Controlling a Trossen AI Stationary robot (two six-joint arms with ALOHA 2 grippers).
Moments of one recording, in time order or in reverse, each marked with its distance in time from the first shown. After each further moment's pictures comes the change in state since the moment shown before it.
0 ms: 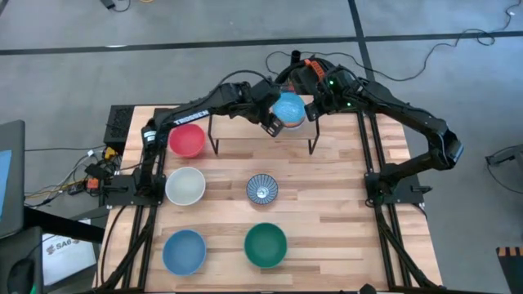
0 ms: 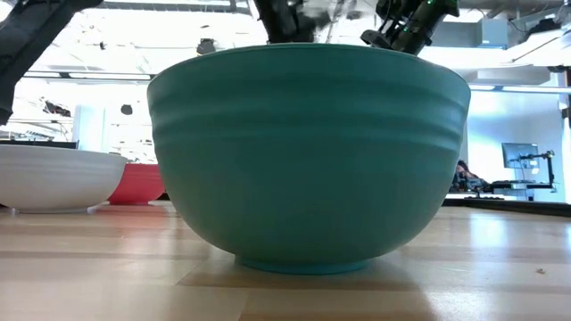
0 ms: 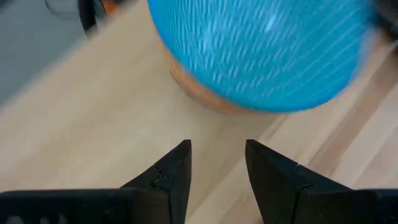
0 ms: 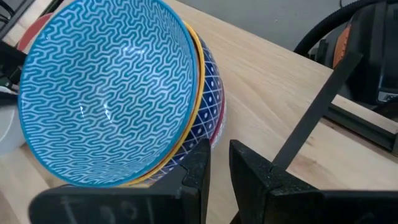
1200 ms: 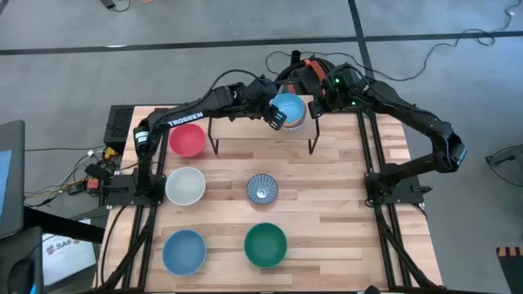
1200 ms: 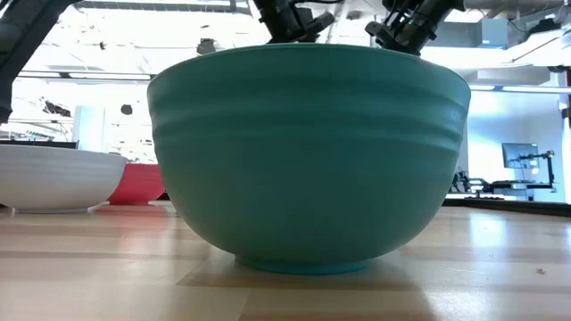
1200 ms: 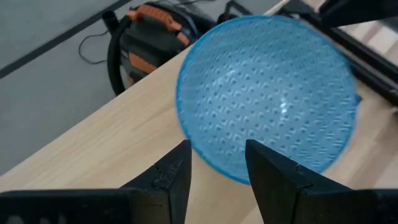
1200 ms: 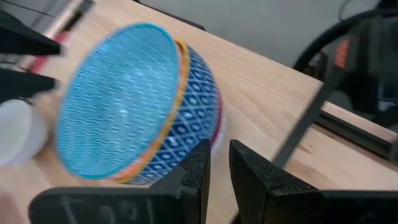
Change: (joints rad) left arm -0.001 -0.066 -0.145 0.241 -0.126 0.007; right arm -0.017 -0.043 0.000 0.016 -0.007 0.007
